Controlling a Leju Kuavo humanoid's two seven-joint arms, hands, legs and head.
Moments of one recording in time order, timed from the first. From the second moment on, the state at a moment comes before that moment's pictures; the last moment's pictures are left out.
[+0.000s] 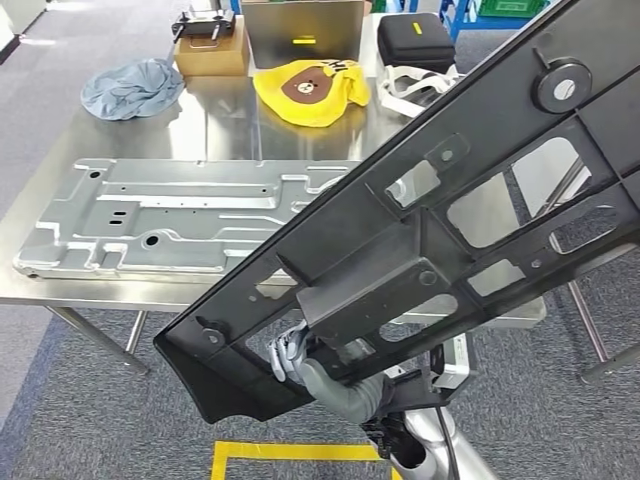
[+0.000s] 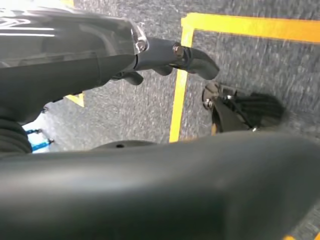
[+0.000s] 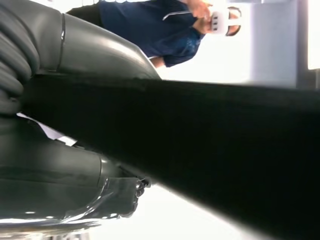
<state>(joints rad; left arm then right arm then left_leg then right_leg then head) -0.06 -0.06 0.85 -0.20 -0.61 -0.08 -0.05 -0.19 -0.03 0.62 -1.68 -0.16 0.52 -0.52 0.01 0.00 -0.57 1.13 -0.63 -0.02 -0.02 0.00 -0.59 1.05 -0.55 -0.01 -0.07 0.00</state>
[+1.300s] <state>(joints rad) -0.06 -0.07 0.86 -0.20 -0.62 -0.08 -0.05 -0.20 -0.03 0.62 -1.68 -0.16 0.52 -0.52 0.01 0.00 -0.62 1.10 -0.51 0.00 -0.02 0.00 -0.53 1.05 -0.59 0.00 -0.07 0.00</state>
